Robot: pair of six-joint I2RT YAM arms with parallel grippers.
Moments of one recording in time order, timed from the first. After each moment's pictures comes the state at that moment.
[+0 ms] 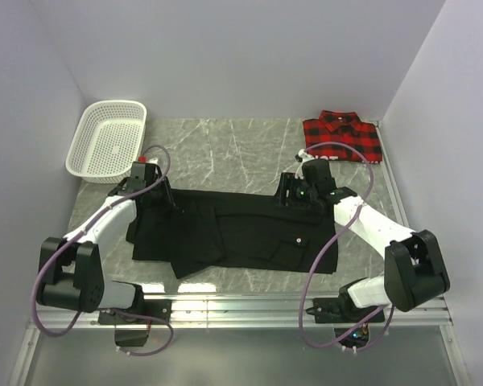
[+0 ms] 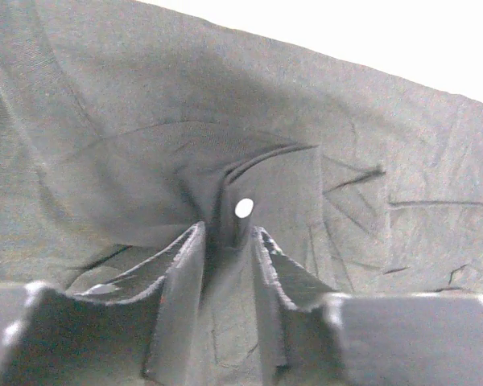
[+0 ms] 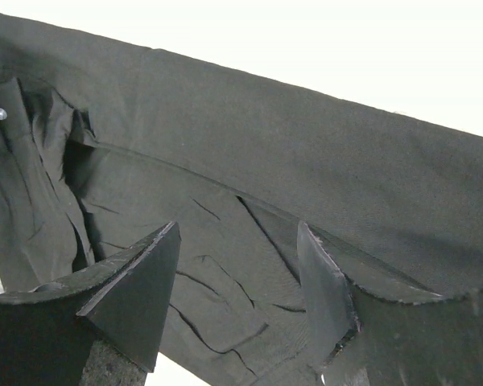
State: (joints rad) left arm -0.16 1.36 0.81 -0.38 0.12 -0.42; right arm 0.38 1.37 0.83 -0.22 -0.21 0.42
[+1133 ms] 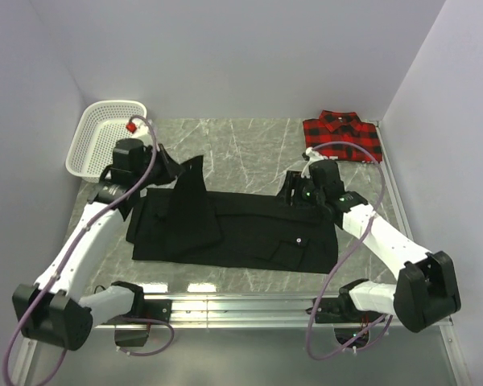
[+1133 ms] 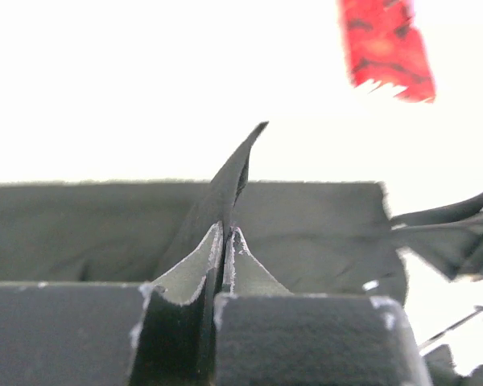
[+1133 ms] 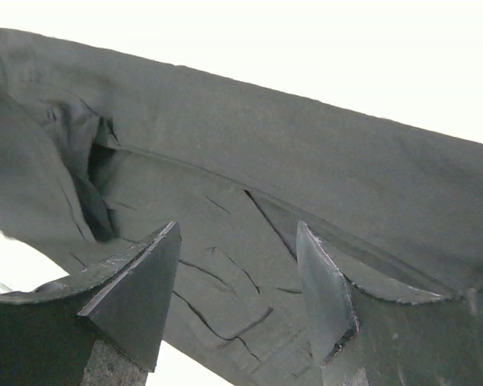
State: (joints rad) left arm -0.24 1.13 1.03 -0.38 0.19 -0.49; right arm 0.38 1.24 0.81 -0.25 -0.18 0.42
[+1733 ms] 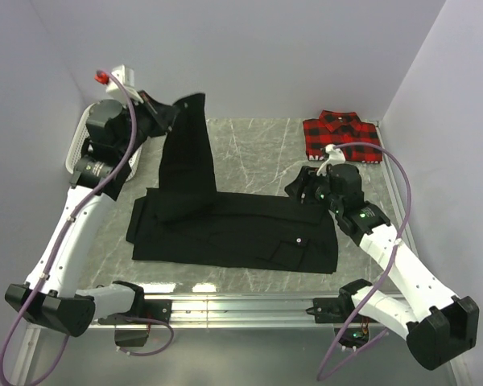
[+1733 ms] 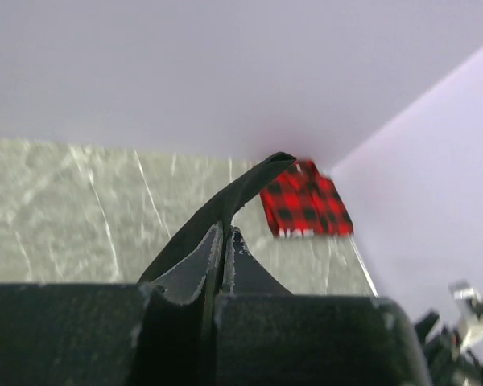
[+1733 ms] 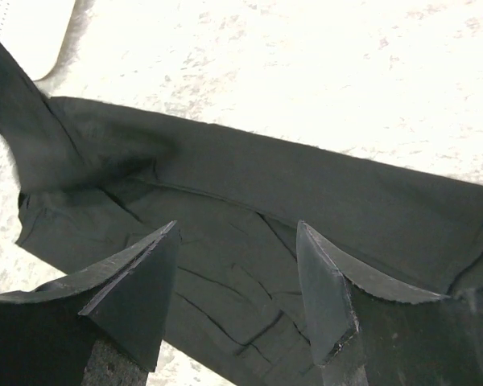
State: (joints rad) left arm -0.28 1.20 1.43 -0.27 0.10 -0.53; right arm 0.38 0.98 0.80 -0.28 -0.10 0.44
